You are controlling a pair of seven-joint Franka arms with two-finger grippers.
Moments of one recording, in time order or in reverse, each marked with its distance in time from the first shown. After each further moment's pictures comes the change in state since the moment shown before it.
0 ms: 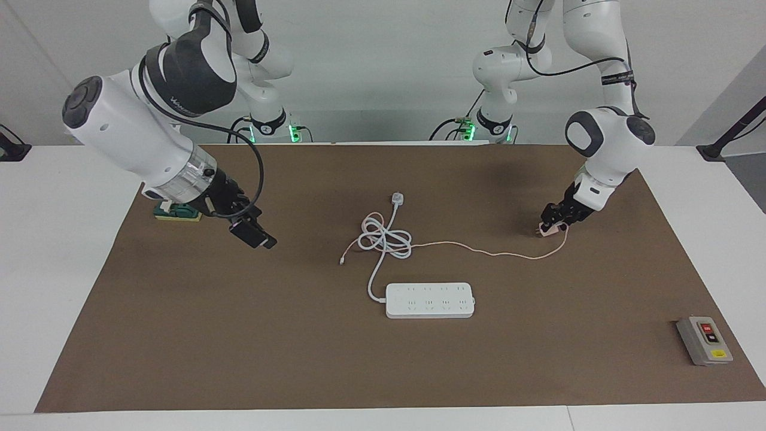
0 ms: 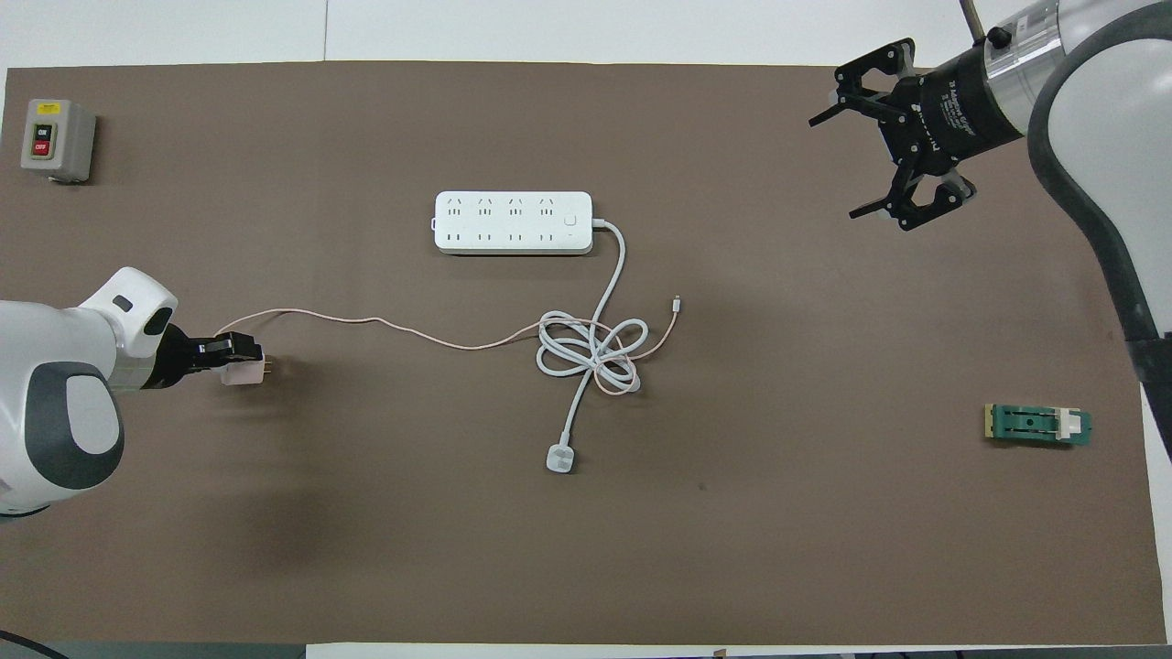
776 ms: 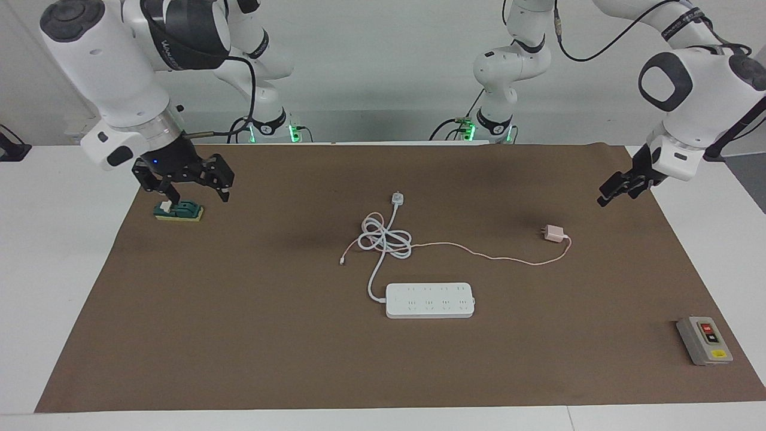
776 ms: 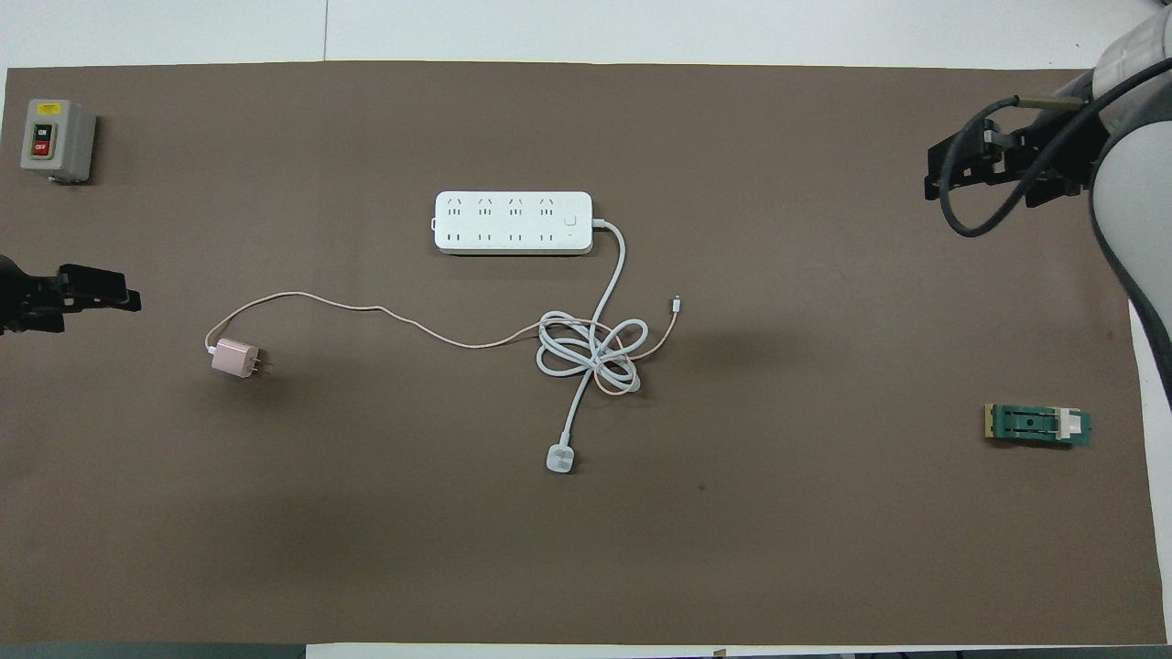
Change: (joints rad) left arm 0.003 0.008 -0.009 0.534 0.216 -0.571 -0.373; right arm -0.031 -0.161 -0.002 -0.073 -0.281 -0.051 -0.852
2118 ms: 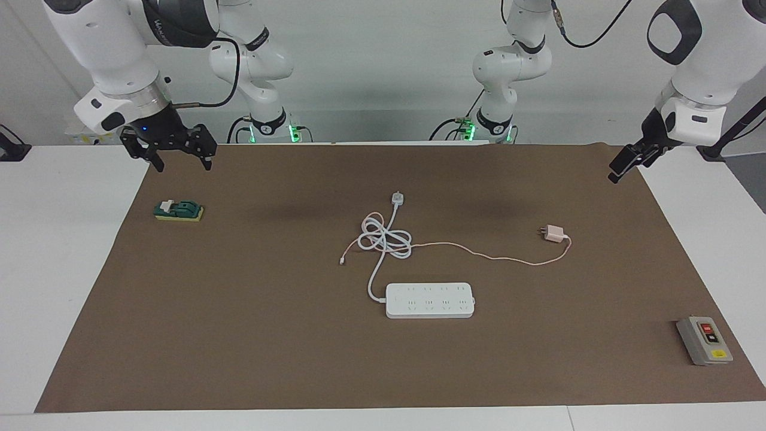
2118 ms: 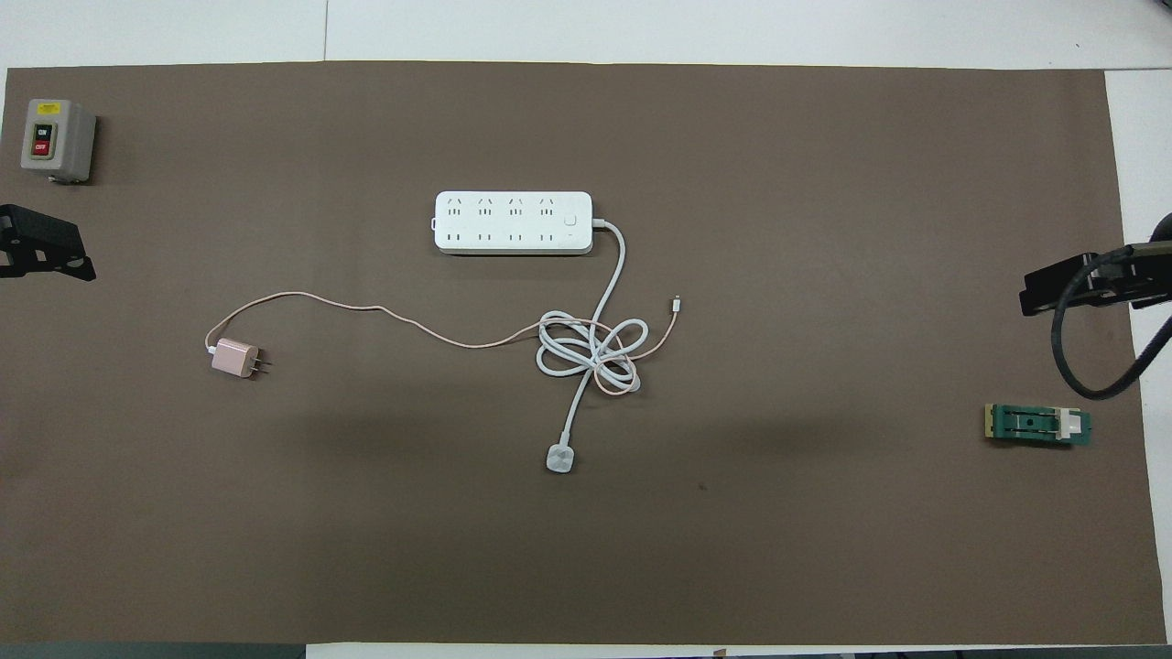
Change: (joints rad) left arm -0.096 -0.024 -0.035 0.188 0.083 -0.231 -0.191; right arm -0.044 -0.223 0.008 -0.281 -0.072 -0.017 -0.027
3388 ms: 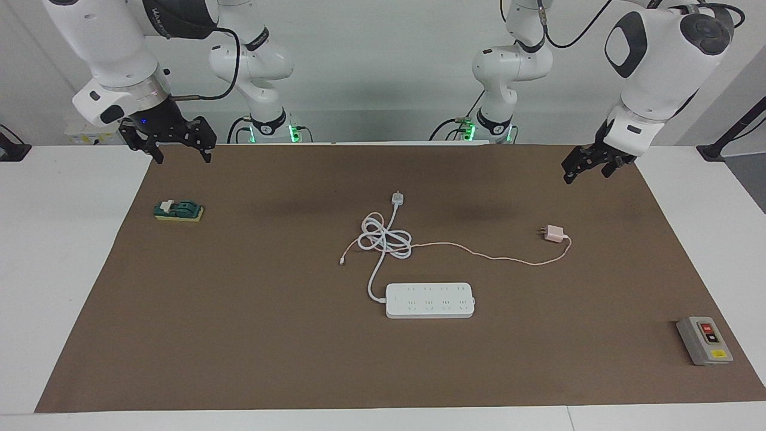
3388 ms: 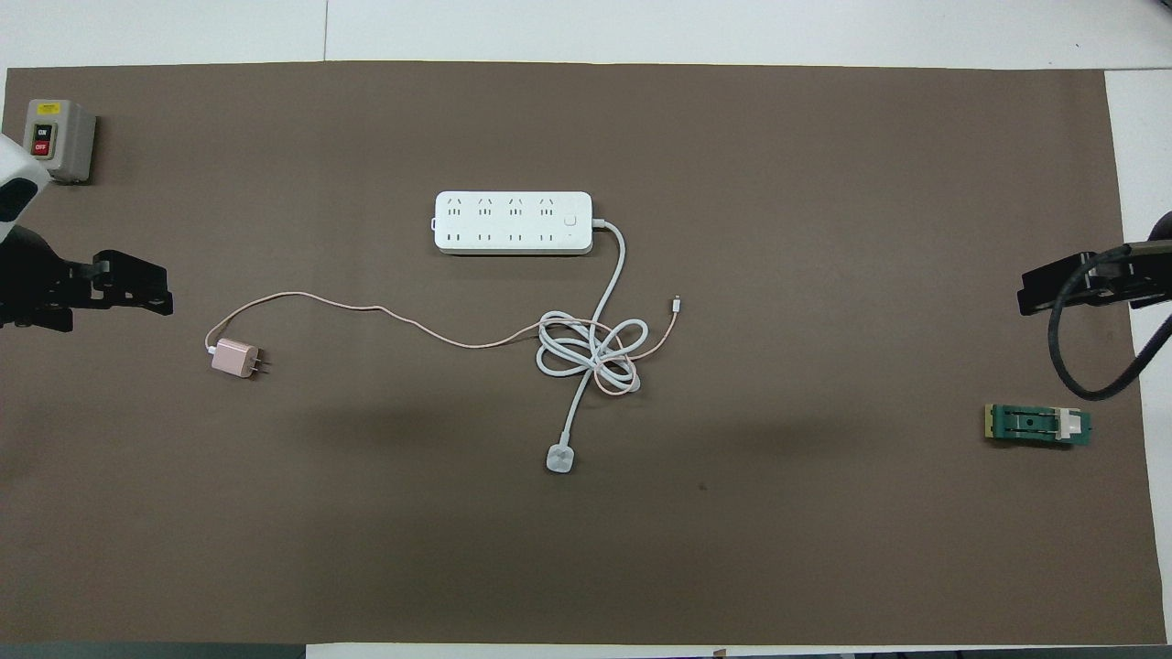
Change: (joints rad) left arm -0.057 -0.030 0.004 -0.108 -0.044 0.037 0.183; right arm -0.002 0.000 0.007 0.004 0.000 -0.002 0.011
